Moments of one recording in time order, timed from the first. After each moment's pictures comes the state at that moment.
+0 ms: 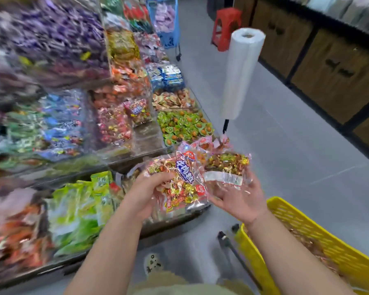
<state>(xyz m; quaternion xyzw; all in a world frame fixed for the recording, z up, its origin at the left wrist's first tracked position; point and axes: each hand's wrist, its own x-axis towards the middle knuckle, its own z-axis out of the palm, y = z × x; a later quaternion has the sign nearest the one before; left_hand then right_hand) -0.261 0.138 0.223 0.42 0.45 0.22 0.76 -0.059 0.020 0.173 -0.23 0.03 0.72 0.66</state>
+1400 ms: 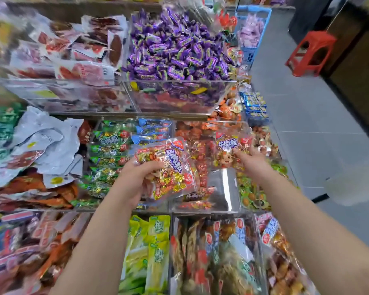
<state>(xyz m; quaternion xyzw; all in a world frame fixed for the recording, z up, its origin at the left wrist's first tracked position) -0.416 0.441 0.231 0.34 0.54 0.39 0.66 -0.112 0.445 0.183 -0.74 -0.32 0.45 0.39</state>
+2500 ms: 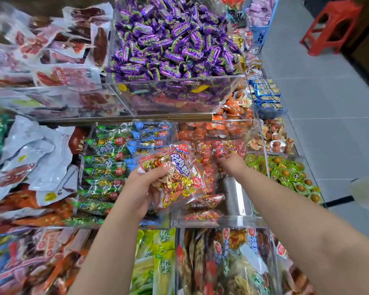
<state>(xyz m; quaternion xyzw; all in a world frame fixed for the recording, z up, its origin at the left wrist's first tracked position) -0.393 0.463 0.215 0.32 0.51 0.39 0.69 -0.142 0.513 0.117 -0.79 -0.39 0.44 0.18</state>
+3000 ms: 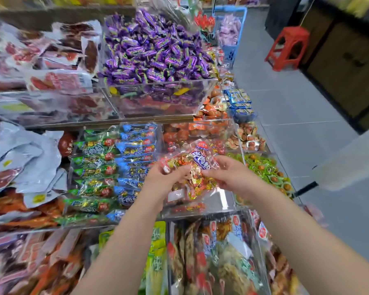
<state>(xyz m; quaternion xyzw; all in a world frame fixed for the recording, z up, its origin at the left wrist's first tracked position) -0.351 0.434 0.218 0.41 0.54 0.32 0.66 -0.158 0.399 0.221 -0.68 -0.39 0.54 0.31</state>
